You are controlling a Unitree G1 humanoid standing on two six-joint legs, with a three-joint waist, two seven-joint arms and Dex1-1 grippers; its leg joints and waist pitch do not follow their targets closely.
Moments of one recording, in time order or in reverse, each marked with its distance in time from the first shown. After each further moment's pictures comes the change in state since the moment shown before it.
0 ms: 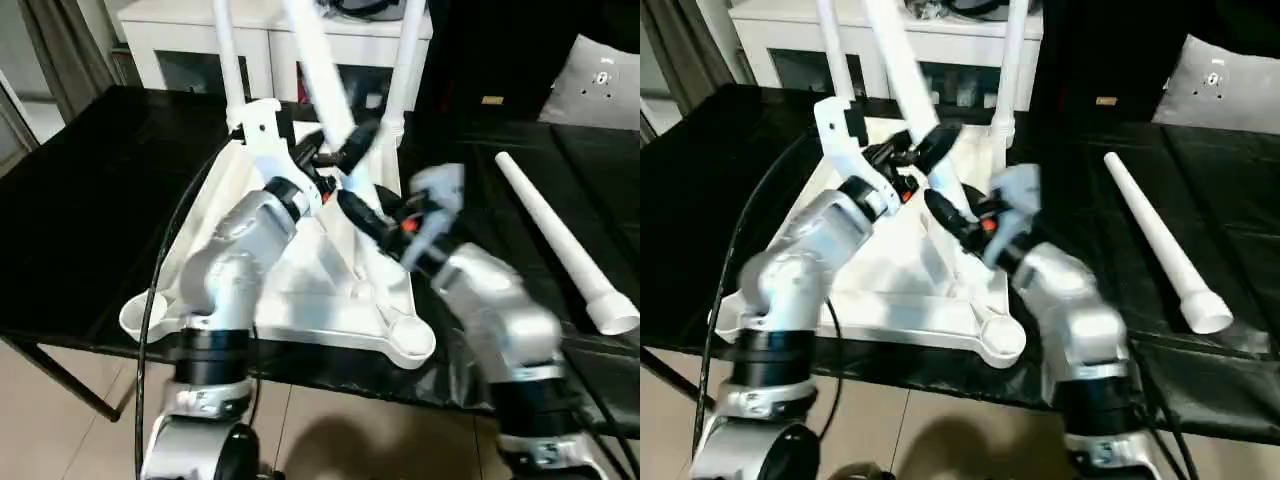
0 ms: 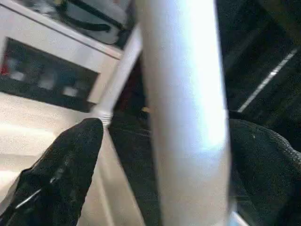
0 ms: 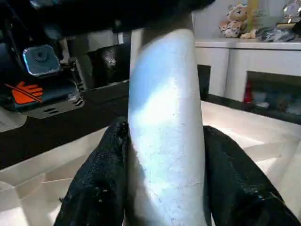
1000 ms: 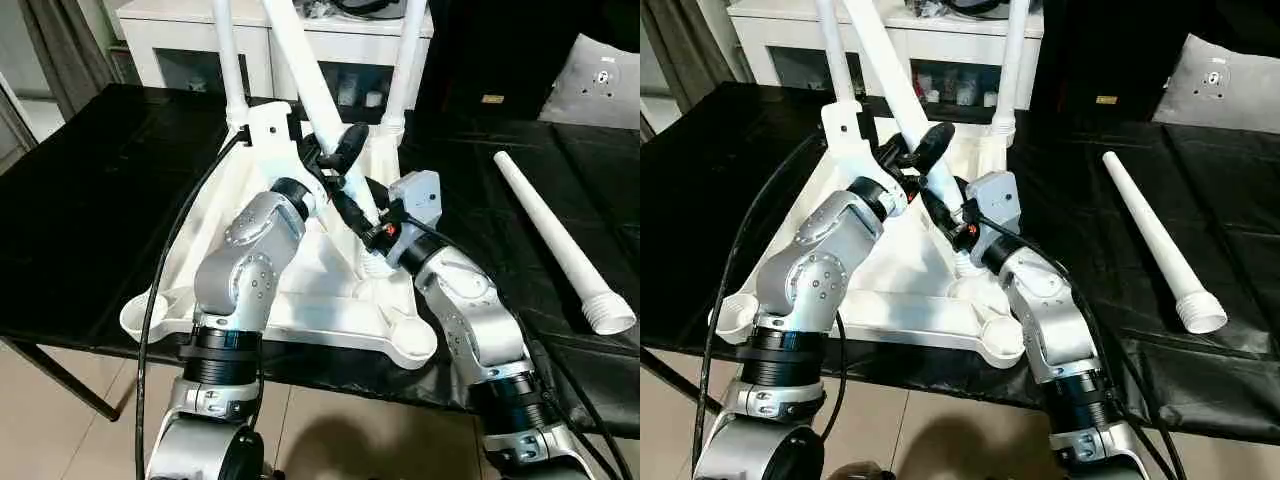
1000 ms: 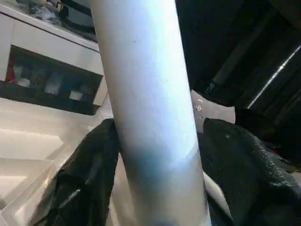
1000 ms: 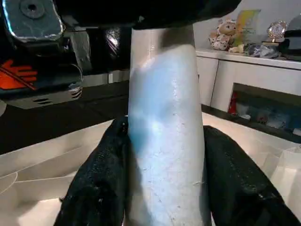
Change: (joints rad) left arm 0.000 -0.005 -0.054 0.007 0.028 -0.035 0.012; right arm -0.013 0.024 0.033 0.116 -0.083 -0.177 -0.043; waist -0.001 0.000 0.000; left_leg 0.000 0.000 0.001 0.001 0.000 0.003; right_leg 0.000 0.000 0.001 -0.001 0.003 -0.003
